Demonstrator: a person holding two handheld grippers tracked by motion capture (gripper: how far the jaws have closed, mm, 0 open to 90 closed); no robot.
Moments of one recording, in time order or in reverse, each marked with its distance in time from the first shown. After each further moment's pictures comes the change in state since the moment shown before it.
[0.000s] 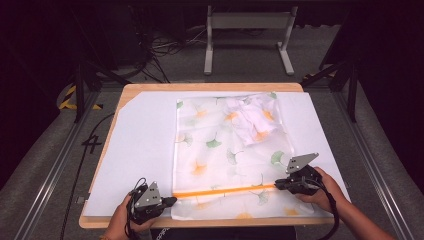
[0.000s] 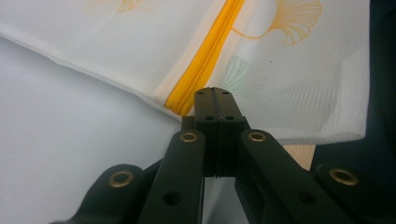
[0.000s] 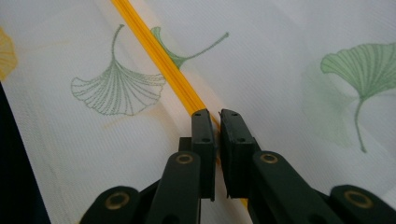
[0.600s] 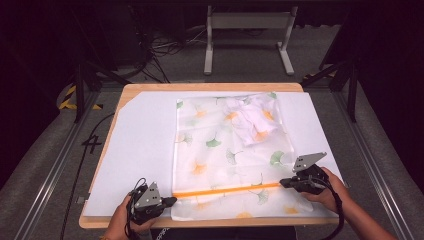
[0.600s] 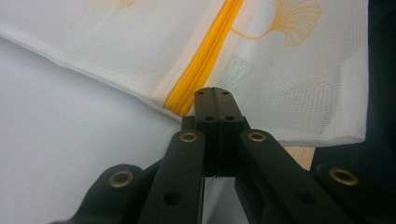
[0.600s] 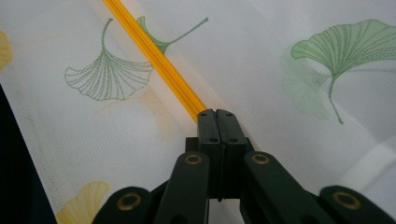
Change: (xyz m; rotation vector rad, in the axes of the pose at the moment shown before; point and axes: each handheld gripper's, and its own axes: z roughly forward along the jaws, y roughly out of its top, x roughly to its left) left arm 0.000 0.000 0.000 0.000 -0.001 0.000; right arm -0.007 -0.011 -0.008 -0.020 -0.013 0.031
